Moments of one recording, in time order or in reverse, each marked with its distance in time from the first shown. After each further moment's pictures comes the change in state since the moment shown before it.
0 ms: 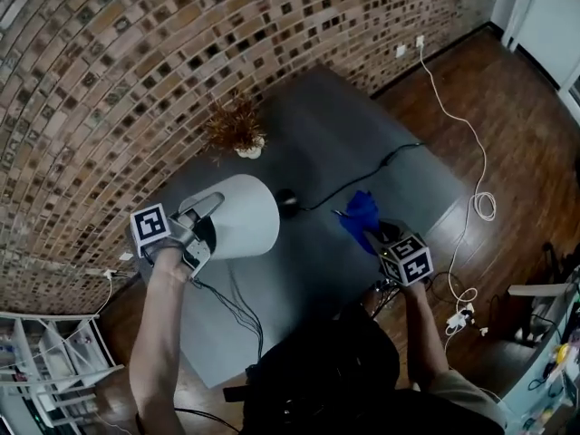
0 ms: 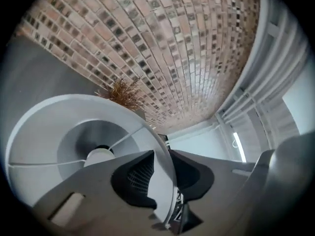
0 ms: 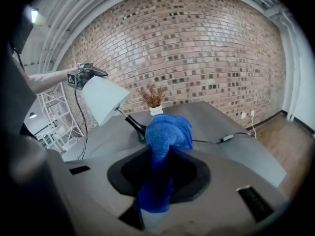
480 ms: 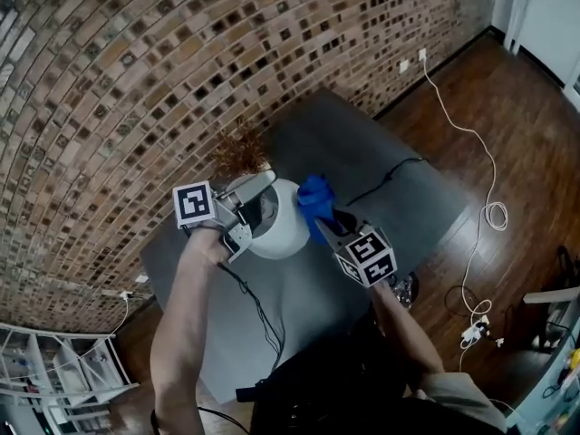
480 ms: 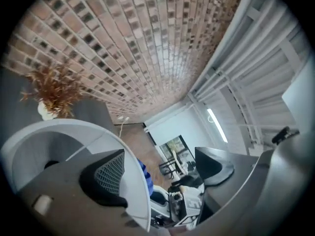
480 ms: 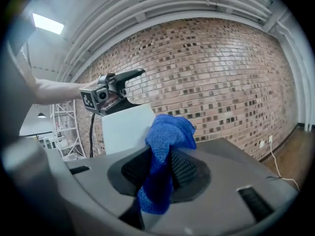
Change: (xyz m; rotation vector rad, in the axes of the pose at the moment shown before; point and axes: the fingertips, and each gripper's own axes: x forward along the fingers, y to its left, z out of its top) left arm 0.112 -0.119 -0.023 0.280 0.190 -0.290; right arm 0.035 0.059 0.152 -0.072 -0.355 0.095
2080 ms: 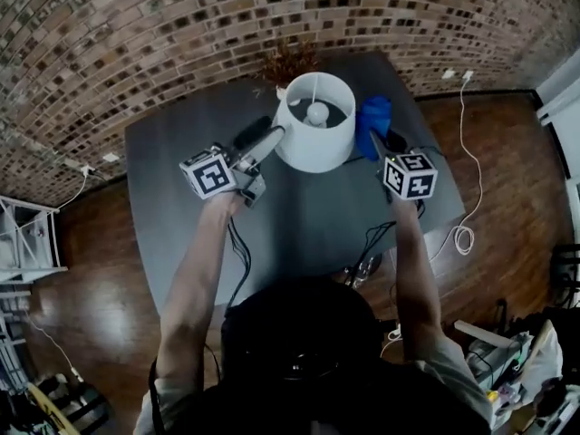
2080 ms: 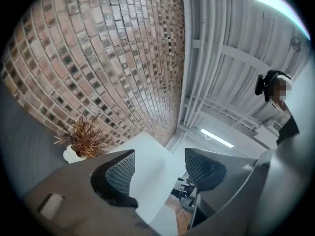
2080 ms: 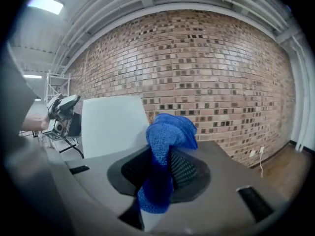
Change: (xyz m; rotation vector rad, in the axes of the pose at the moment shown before) left arm -0.129 0.044 -0.011 0.419 -0.552 -0.086; right arm 0.045 -0.081 0.032 -0.123 0.098 -0.073
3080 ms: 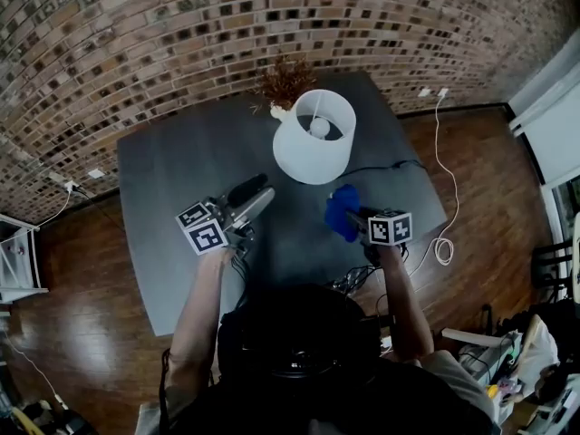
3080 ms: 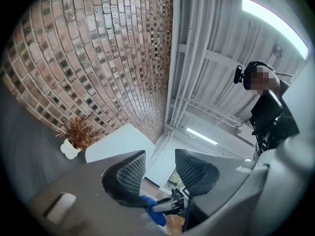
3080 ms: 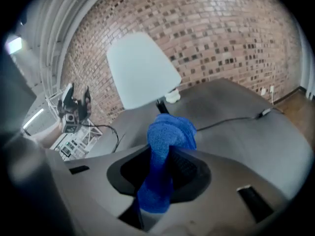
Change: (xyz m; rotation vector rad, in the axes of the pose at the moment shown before) left arm -0.102 -0.048 -0.053 -0.005 -0.001 -0.096; right arm -0.062 0.111 -0.183 0.333 0.439 0.218
